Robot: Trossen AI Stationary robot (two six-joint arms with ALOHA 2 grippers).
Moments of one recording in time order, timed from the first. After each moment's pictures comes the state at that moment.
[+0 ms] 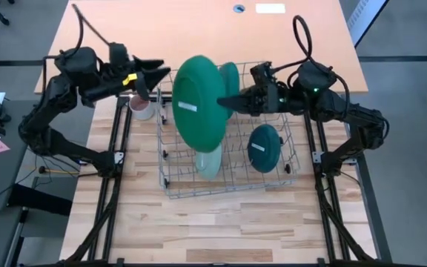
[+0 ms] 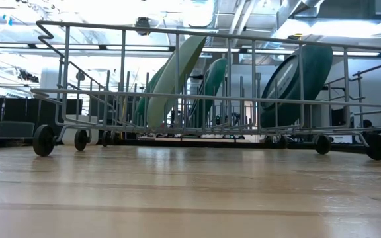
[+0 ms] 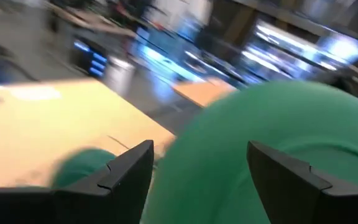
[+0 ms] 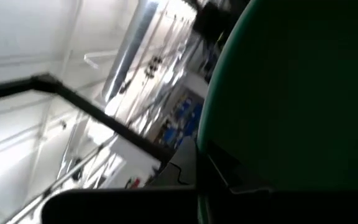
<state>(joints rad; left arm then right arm) 0.23 1.23 1.92 -0.69 -0.30 -0.41 -0.03 1.54 1.96 -0.17 -0.17 1.07</state>
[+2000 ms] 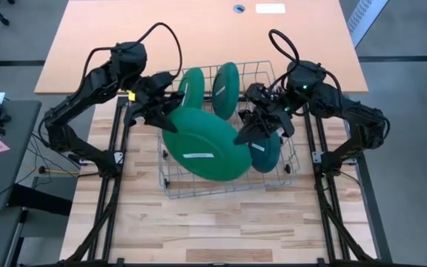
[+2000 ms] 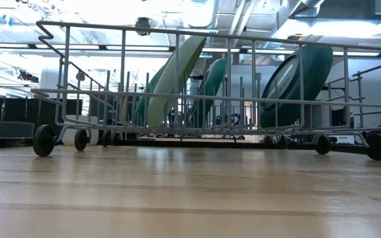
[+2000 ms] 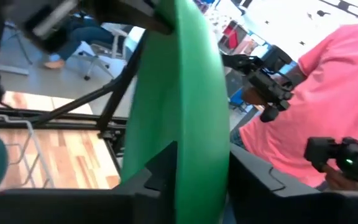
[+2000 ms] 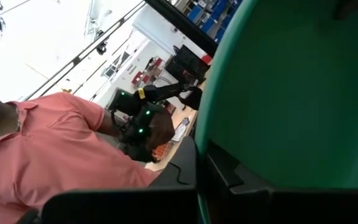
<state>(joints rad) 0.37 1.42 1.92 -0.69 1.09 -0.33 -0.09 1.54 1.96 -0.39 -0.74 0.90</state>
